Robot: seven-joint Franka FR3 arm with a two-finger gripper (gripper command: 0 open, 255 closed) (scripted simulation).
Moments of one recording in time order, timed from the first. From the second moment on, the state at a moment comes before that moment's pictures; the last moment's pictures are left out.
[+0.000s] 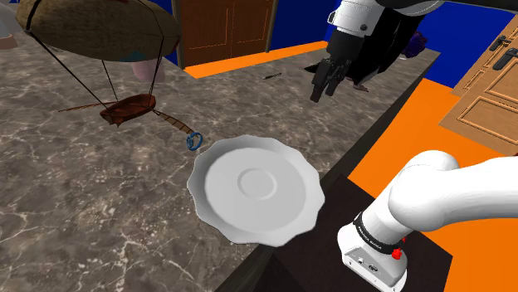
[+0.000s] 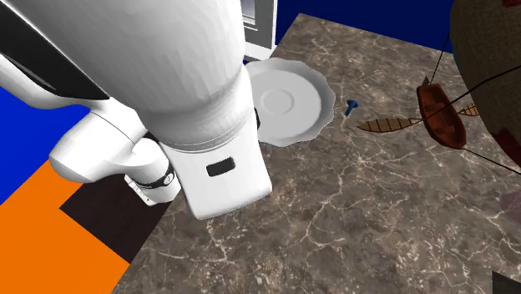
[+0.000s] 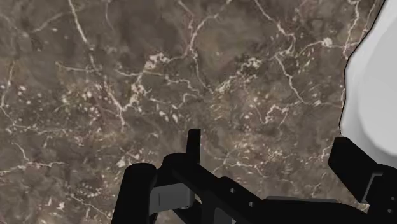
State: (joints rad) arm 0.02 -0.76 -0.02 -2.40 0.10 1.63 -0.10
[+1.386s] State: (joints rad) arm 0.13 -0.14 0.47 -1.92 -0.09 1.65 0.33
